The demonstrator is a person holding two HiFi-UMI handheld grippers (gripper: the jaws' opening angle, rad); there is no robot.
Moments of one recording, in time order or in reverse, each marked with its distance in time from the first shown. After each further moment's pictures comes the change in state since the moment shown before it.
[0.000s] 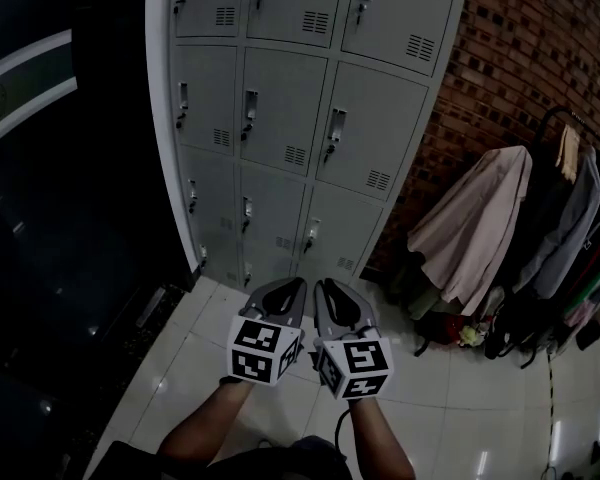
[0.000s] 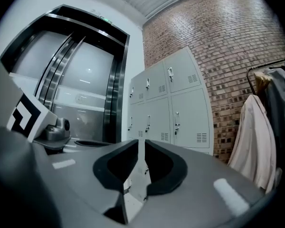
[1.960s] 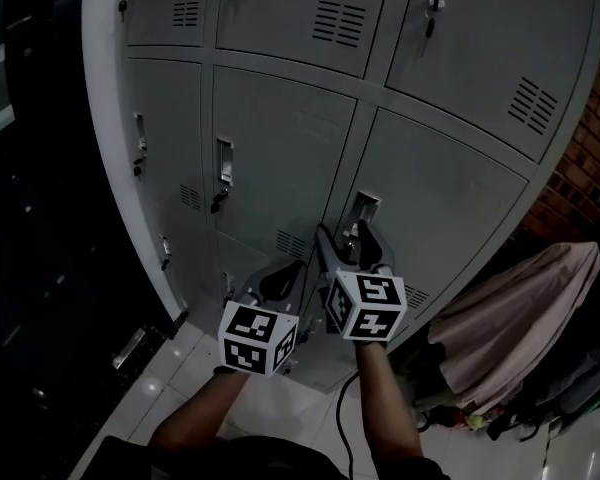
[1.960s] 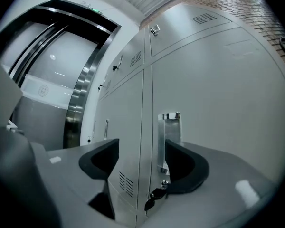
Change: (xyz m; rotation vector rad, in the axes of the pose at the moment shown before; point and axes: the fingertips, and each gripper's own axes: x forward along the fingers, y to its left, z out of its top) left arm 0.346 0.216 0.082 -0.006 -0.093 0.090; right arm 0.424 -0.242 0.062 -0.022 -0.058 0.001
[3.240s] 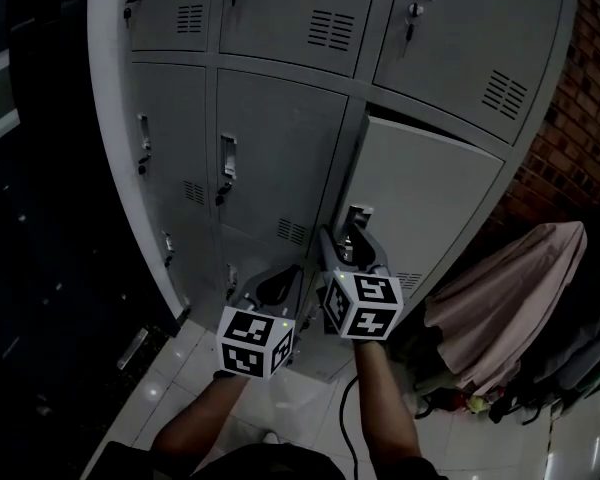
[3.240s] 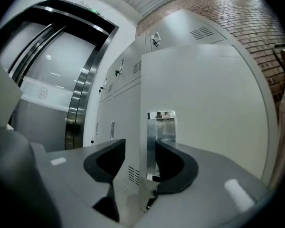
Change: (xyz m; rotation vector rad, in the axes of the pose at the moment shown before) left arm -0.054 -0.020 0.001 -0.011 0.014 -0.027; right arm -0.047 0.024 0.006 0.023 0.013 -0.047
